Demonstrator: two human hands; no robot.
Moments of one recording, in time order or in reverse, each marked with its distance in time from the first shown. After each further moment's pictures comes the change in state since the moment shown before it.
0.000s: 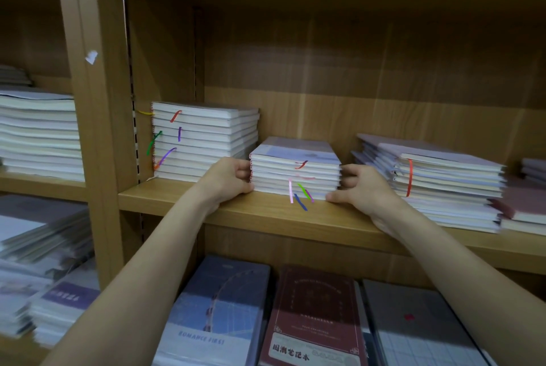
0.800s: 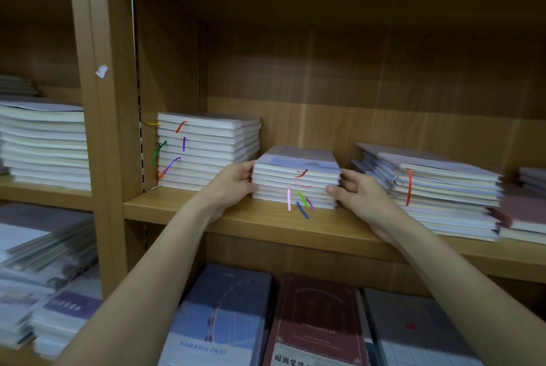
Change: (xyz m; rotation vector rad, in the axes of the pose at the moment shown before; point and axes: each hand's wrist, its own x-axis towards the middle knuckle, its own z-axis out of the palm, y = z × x) left_hand 0.001 0.001 0.001 -0.096 -0.033 0.096; right_hand -0.007 -0.004 0.001 0.192 -0.106 -0.139
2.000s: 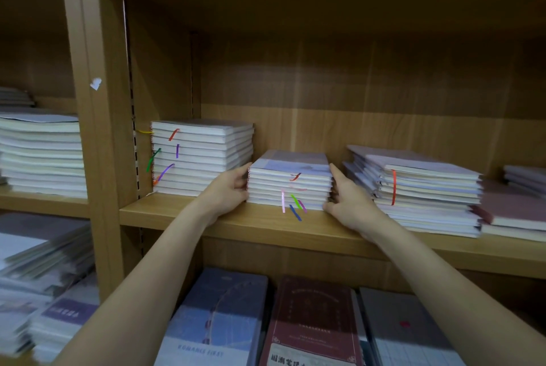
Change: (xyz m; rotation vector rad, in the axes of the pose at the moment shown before) left_hand -0.003 0.008 0.004 0.107 0.001 -0.009; right_hand 0.006 0.003 0.003 -0.469 0.050 0.049
